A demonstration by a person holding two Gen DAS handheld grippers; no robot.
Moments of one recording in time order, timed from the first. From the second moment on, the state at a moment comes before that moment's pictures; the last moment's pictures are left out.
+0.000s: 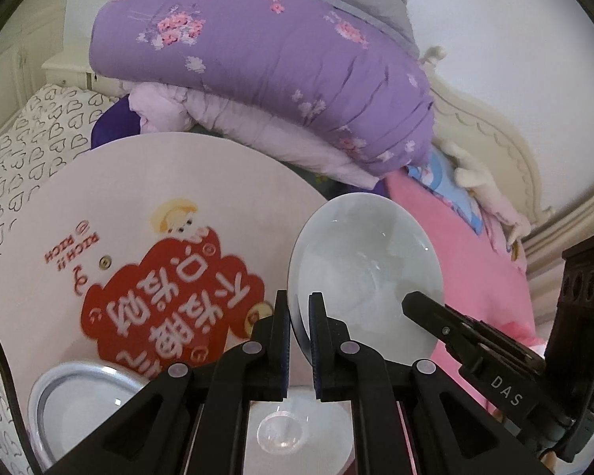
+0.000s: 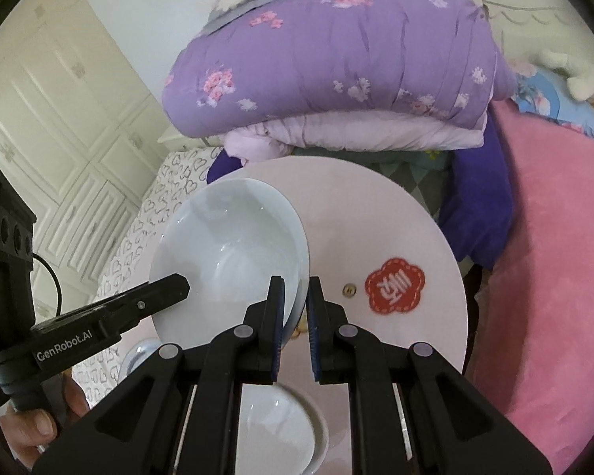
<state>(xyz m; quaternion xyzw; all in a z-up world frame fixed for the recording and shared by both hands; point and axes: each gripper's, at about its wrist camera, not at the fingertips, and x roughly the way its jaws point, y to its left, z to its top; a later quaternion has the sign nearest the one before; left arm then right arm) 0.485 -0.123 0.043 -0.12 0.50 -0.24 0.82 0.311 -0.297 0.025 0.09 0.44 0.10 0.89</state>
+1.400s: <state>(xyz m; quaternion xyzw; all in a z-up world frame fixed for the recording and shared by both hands) 0.388 -0.106 -0.011 -0.09 0.55 -0.25 0.79 0.221 -0.280 -0.042 0.06 0.50 0.11 0.85</state>
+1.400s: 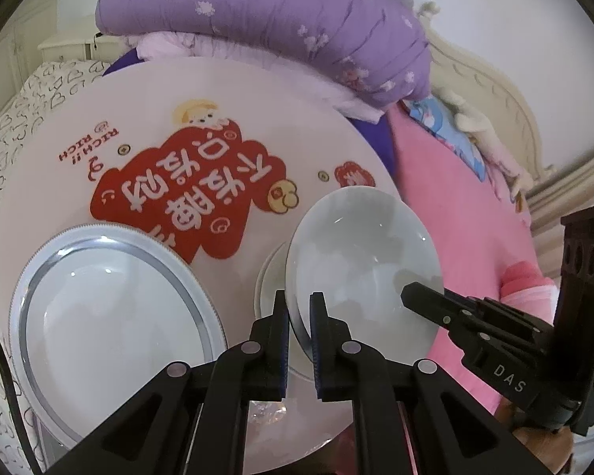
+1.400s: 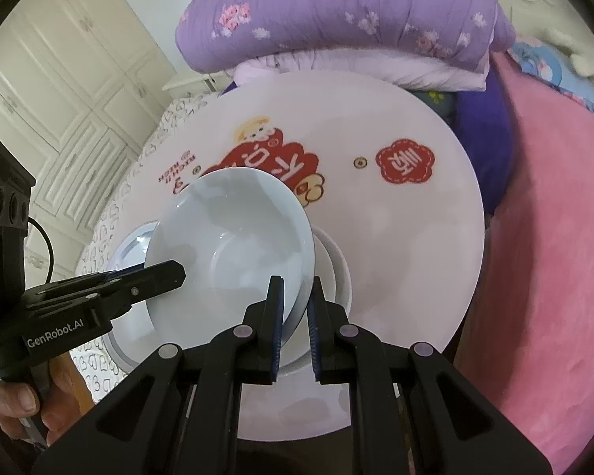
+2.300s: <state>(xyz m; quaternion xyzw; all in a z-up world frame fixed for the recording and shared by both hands) 0.389 -0.123 -0.030 -0.05 0.56 -0.24 0.79 0.225 -0.272 -0.057 0.02 0.54 0.11 0.83</state>
